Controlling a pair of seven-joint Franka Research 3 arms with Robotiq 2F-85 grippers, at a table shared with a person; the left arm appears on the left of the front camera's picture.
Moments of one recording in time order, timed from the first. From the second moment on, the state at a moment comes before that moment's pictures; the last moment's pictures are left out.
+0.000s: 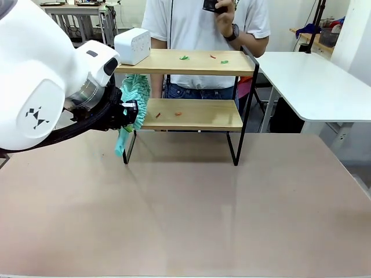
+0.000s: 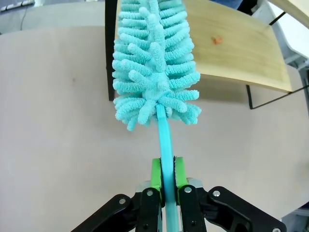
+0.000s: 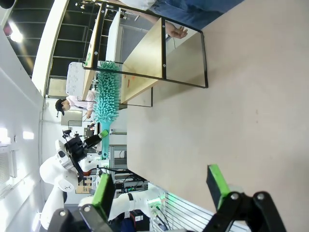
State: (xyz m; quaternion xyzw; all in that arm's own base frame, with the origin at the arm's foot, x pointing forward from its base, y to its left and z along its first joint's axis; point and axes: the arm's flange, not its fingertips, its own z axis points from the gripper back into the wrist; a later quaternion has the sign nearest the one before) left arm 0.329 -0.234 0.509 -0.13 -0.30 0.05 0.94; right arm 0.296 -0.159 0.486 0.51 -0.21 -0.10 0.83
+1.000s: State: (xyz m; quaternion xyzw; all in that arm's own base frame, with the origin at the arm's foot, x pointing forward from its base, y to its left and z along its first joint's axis) left arm 0.358 -0.247 0.500 -0.13 -0.22 0.04 0.97; right arm 0.296 -0.159 0.486 0.51 -0.21 -0.10 0.83
